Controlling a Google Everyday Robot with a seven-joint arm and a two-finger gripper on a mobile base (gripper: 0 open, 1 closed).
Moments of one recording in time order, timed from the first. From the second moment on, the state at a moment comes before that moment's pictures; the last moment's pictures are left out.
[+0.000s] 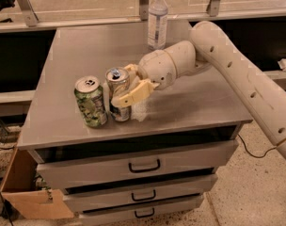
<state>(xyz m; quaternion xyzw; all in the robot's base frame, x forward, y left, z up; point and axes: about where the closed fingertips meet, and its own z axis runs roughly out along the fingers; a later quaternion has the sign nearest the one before) 0.505 0.061 0.902 -0.65 0.42 0.53 0.35</state>
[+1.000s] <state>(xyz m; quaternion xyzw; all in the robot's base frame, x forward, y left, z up) 0.507 0.063 0.888 -0.65 0.43 0.52 0.35</state>
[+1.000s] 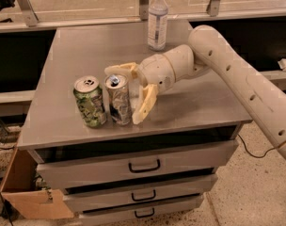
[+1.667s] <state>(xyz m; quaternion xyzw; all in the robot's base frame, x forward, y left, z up) 0.544 -0.025 0.919 -0.62 0.52 0.40 0.42</state>
